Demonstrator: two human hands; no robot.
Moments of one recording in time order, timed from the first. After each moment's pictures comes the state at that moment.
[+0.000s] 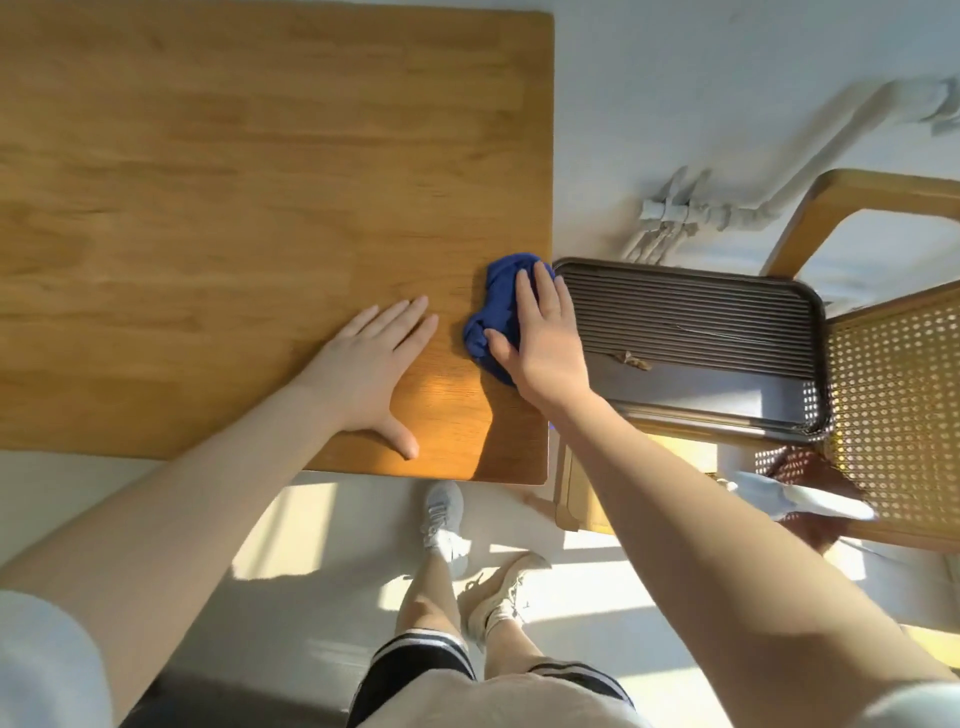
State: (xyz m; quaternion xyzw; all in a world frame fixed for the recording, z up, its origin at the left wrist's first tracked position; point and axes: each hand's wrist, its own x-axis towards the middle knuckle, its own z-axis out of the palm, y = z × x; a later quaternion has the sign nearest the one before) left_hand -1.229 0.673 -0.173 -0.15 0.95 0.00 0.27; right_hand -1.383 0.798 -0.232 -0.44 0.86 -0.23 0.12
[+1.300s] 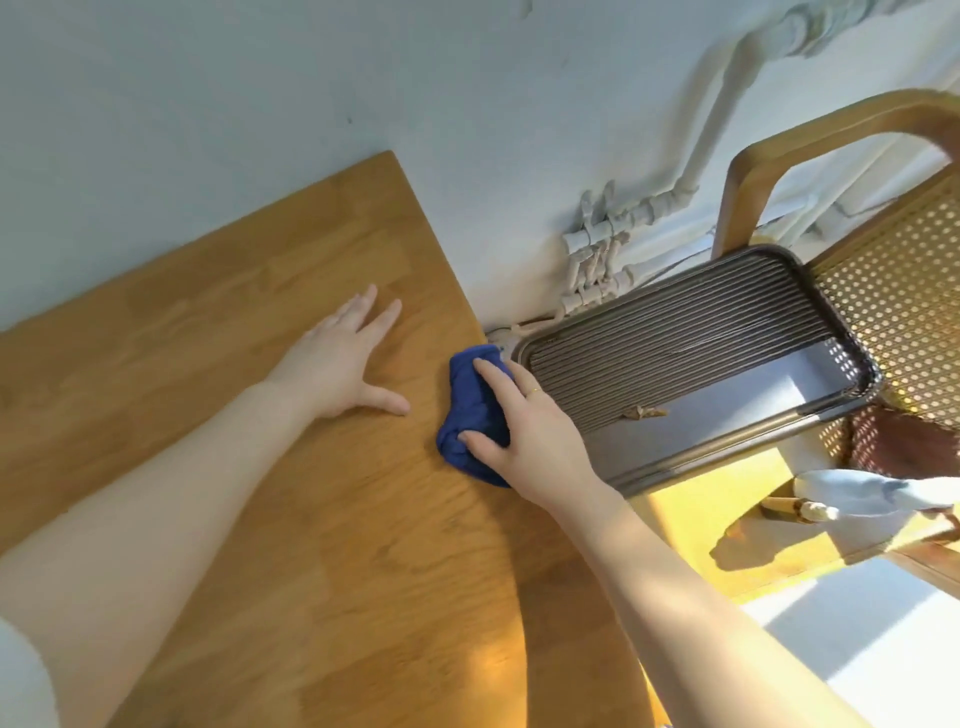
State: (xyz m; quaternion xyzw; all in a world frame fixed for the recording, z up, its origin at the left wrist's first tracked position) left_hand -1.436 0.516 -0.169 -0.08 0.96 0.03 0.26; right_hand -1.441 0.735 -0.228 -0.27 0.87 -0.37 0.16
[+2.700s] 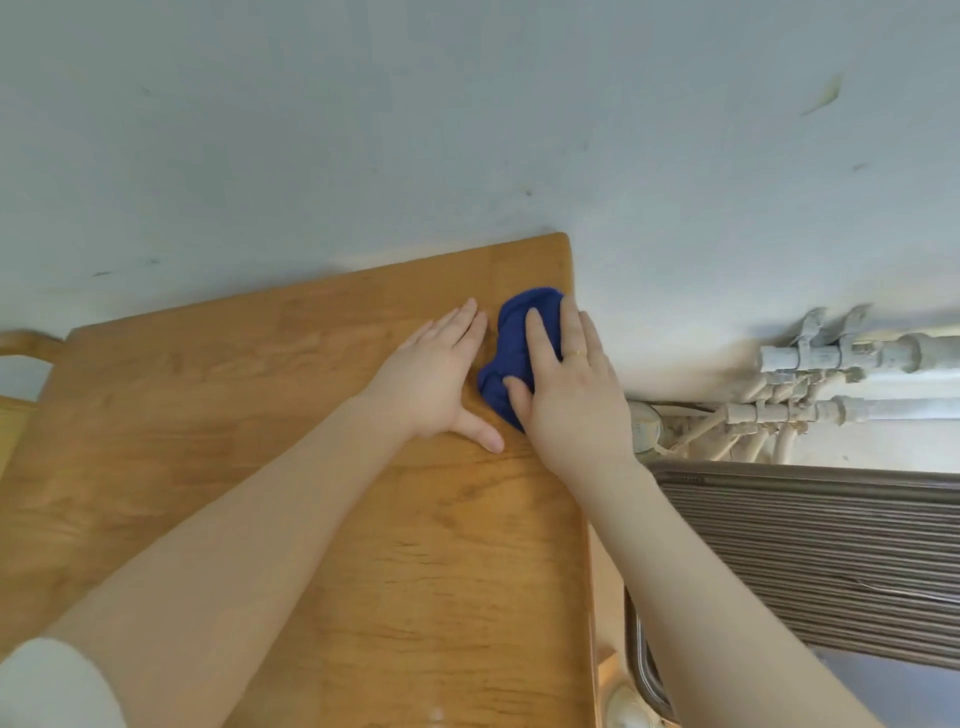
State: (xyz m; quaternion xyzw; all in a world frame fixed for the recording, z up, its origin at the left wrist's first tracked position) left_hand -1.517 0.480 -0.171 -0.23 0.94 0.06 0.25; right_hand -1.592 0.600 -0.241 -0.42 0.85 -0.32 0.10
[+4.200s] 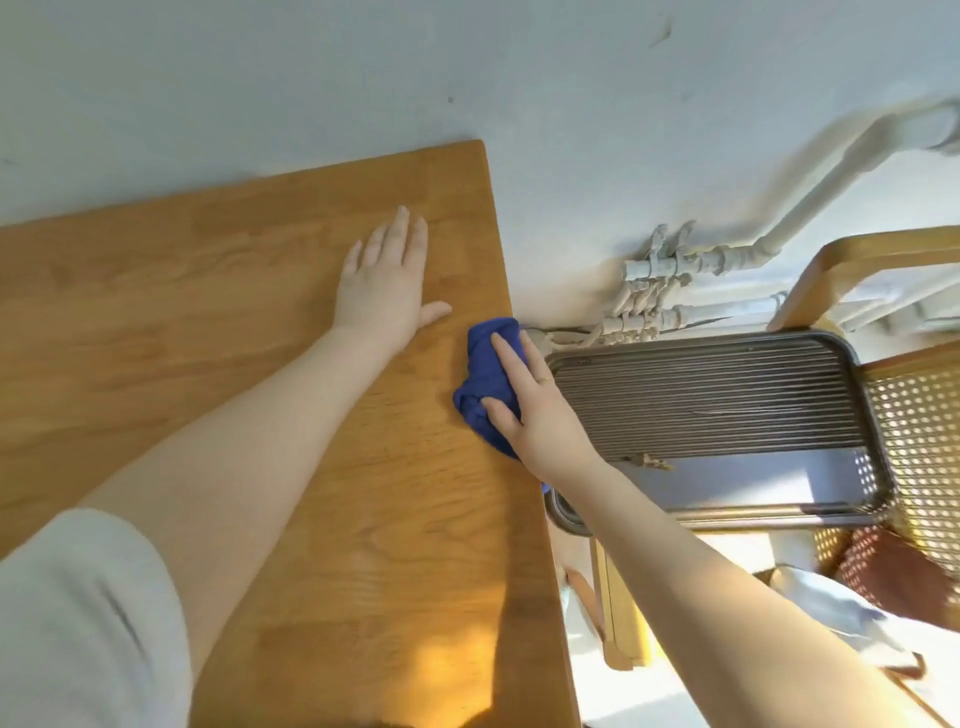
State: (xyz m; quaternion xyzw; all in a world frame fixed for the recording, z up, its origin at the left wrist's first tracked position) left_hand -1.475 0.525 -0.170 -0.25 0.96 0.00 0.11; right_hand -1.494 0.717 -0.229 -0.34 0.80 -0.41 0.28
